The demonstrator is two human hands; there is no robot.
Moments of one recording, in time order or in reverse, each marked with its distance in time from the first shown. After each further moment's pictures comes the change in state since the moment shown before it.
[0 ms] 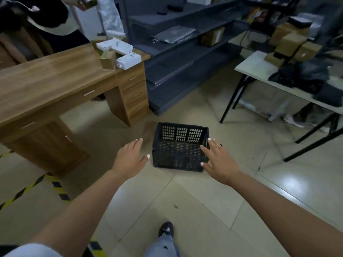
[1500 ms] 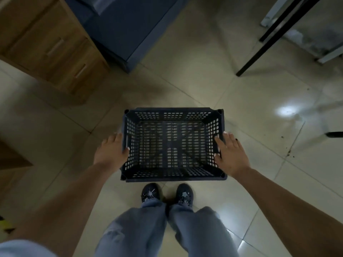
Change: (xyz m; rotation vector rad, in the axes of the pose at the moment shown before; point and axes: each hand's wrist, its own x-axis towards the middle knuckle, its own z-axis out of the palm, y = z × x) left_hand 0.570 -0.077 0.298 0.077 -0.467 -0.183; right_hand 0.480 0.281 0.283 0.078 -0.392 0.316
